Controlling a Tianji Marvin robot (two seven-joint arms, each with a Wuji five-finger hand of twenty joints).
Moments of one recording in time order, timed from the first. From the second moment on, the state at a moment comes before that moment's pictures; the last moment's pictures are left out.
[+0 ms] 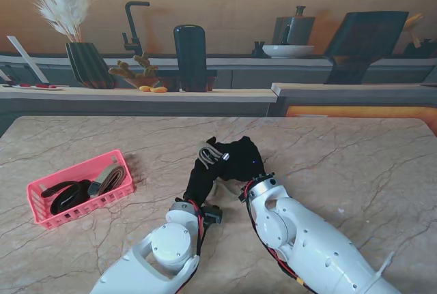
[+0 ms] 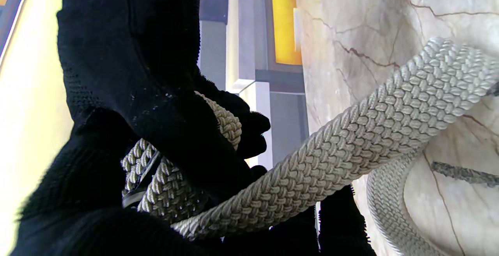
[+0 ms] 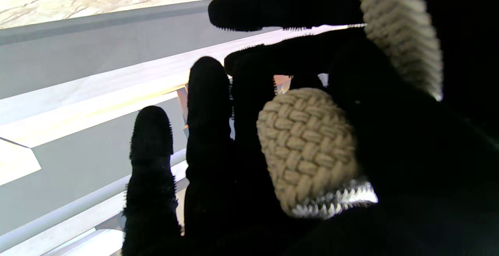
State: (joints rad) left arm 1.42 -1.36 -0.86 -1.40 -0.23 -0.16 0.45; right arm -1.26 -1.19 0.79 -1.31 -0.79 -0.05 -0.55; left_hand 0.63 -0.27 0.20 -0.09 0.14 0.04 0.12 0.32 0.25 0.15 0.33 0.32 0.29 0.16 0.34 0.40 0.06 0.13 0.75 0.38; right_hand 0.63 -0.79 0.89 -0.19 0.87 -0.16 1.06 0.13 1.24 0.02 0.73 0.32 0.99 0.06 0.73 0.66 0.41 0.28 0.96 0.55
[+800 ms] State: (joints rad) left arm 1.48 -1.38 -0.88 -1.46 -0.33 -0.14 0.52; right arm -1.33 -1.11 0.91 -1.45 -0.75 -0.20 -0.19; left_hand 1.20 -0.30 -0.28 -0.28 0.30 0.01 0.88 0.44 0.61 0.19 0.42 0.36 0.69 0.21 0.62 0.46 0.34 0.24 0.99 0.47; right_hand 0.52 -0.69 0.82 -0.11 0.40 -0.12 0.62 0.47 0.78 0.00 0.63 0.41 0.76 0.07 0.55 0.65 0.33 0.27 0.83 0.58
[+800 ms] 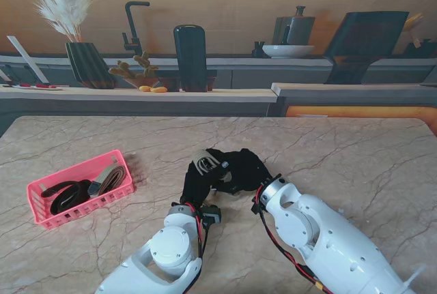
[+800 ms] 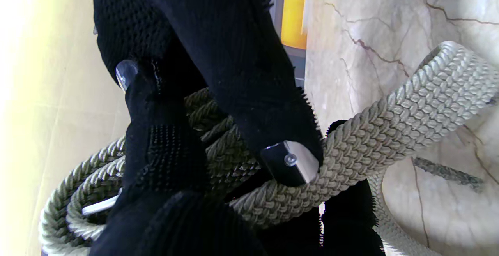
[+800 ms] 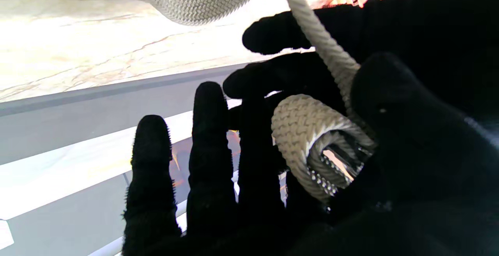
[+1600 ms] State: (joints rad) left arm 1.46 -1.33 -0.92 -1.50 -0.40 -0.09 0.33; right arm -1.45 -1.16 1.01 -1.50 -0.63 -0.15 -0.20; left_hand 1.13 -0.32 0.17 -0.19 0.36 0.01 0.82 0.53 0.64 0.22 0.16 0.77 0.82 0.29 0.91 0.76 0.41 0.36 1.16 0.56; right_hand 0.47 -0.65 0.77 -0.10 0.33 -0.18 0.56 0.50 0.64 -0.06 0.68 0.41 0.68 0.09 0.57 0.64 0.33 0.25 0.82 0.63
